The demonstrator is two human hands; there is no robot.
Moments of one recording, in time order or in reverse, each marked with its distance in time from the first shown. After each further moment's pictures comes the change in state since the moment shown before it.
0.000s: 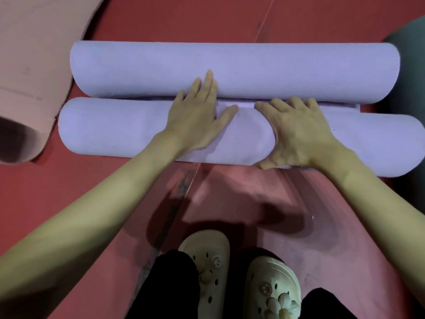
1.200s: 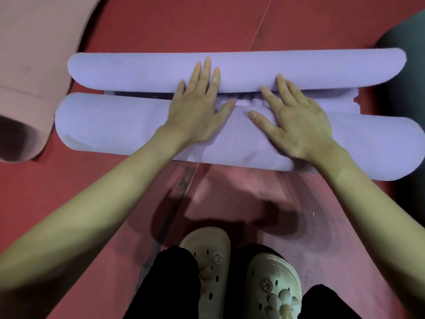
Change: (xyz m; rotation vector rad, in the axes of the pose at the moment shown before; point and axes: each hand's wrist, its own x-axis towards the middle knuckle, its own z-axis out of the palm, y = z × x) left_hand 0.006 0.000 0.004 0.014 0.090 0.015; right_hand 0.001 -0.004 0.009 0.226 0.095 0.180
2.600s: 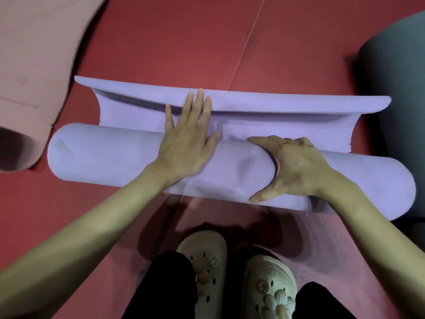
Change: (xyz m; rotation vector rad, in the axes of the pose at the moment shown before) left_hand -0.043 0.004 0.009 -0.053 -0.042 0.031; right_hand -0.051 -0.001 -0.015 0.132 -0.329 -0.098
